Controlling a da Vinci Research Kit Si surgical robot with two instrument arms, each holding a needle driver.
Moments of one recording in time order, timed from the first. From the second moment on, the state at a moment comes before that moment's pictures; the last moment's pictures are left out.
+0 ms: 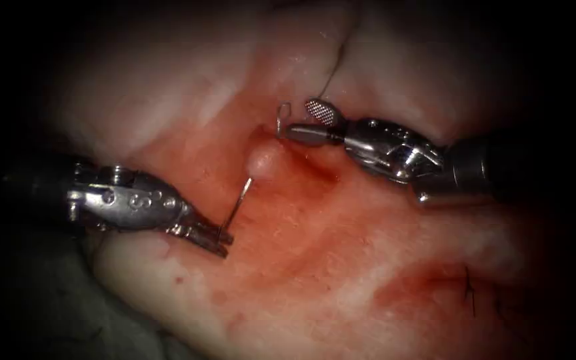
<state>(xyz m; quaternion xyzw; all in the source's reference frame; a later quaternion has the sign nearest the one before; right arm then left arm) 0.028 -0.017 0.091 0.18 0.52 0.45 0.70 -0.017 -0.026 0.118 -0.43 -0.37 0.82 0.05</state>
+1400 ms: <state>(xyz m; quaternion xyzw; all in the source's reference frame) 0.031 -0.024 0.096 0.19 0.51 0.36 0.76 -0.016 -0.019 0.108 -0.47 -0.29 0.83 0.08</state>
